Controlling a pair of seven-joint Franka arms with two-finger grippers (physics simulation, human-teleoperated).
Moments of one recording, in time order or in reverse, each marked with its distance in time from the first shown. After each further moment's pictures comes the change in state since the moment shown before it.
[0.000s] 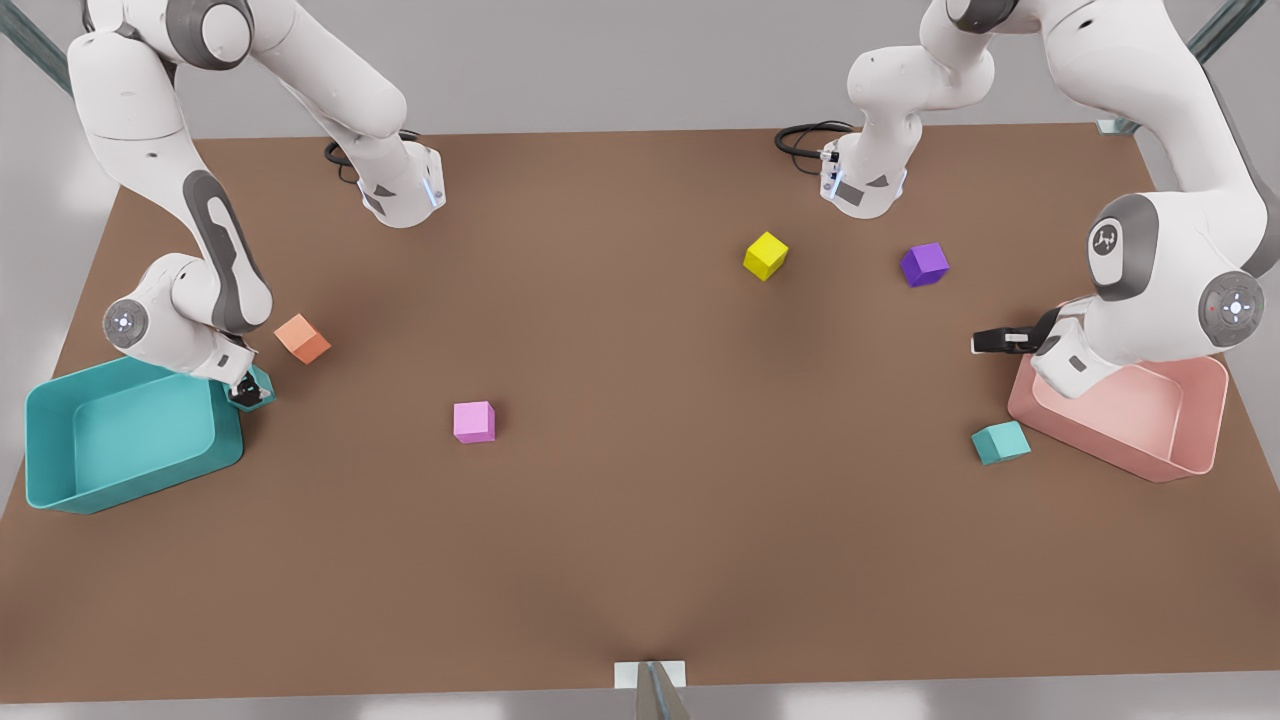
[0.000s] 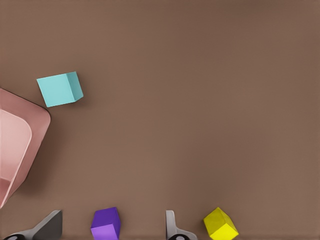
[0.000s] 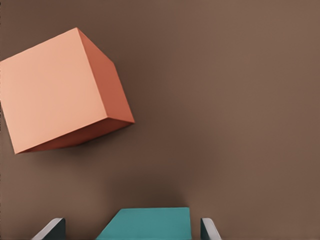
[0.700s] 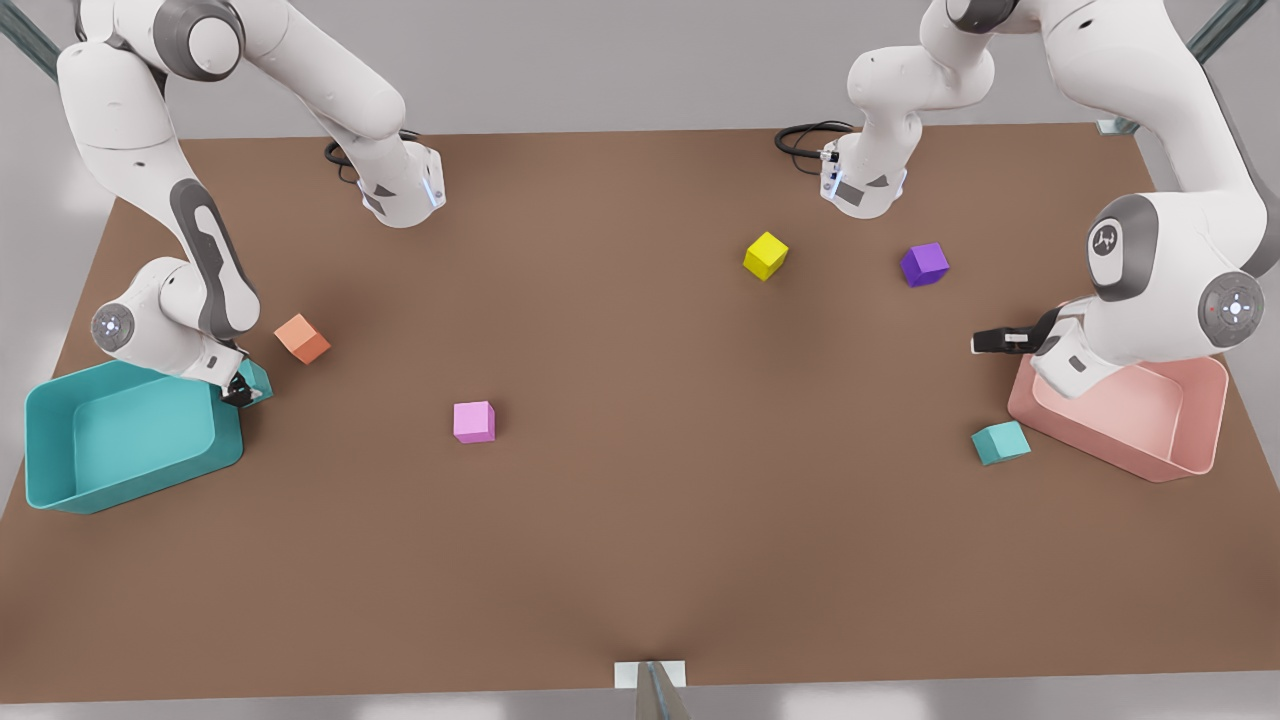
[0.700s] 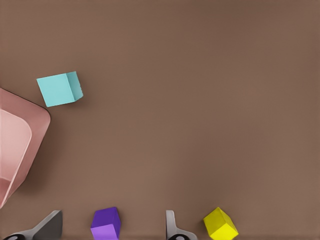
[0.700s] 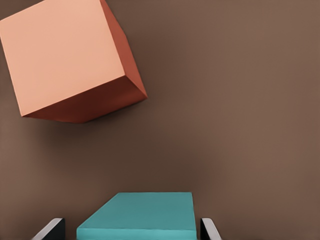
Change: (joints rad) left arm 0.000 0.001 0.000 0.000 0.000 -0.001 0.000; right arm -0.039 0.052 -0.002 0.041 -0.008 -0.001 -0.051
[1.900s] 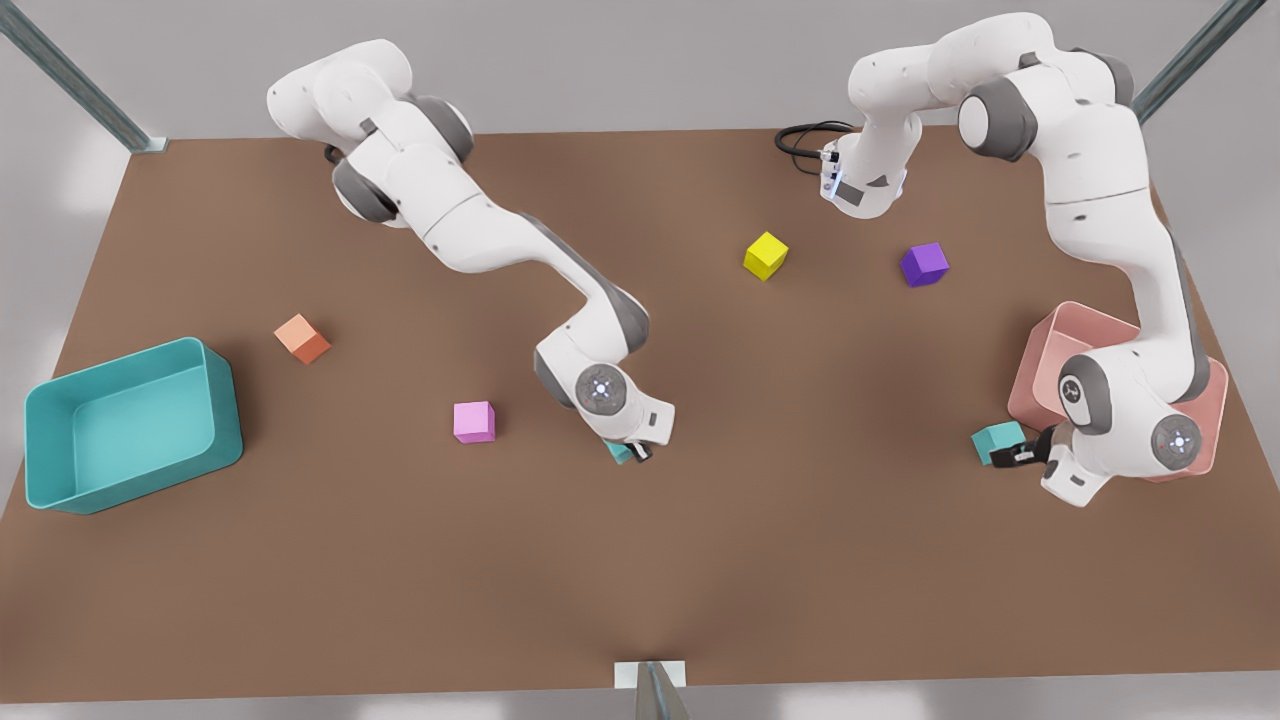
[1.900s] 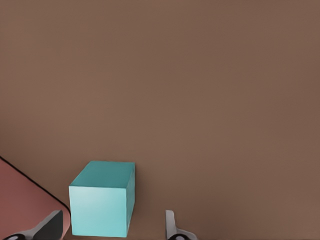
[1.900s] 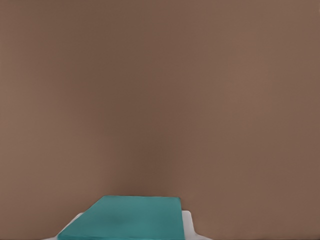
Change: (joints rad) left arm 0.098 0.460 0.084 0.036 0.026 0.508 -0.045; right arm 1.208 0.652 0.035 1.233 0.152 -0.440 0.972
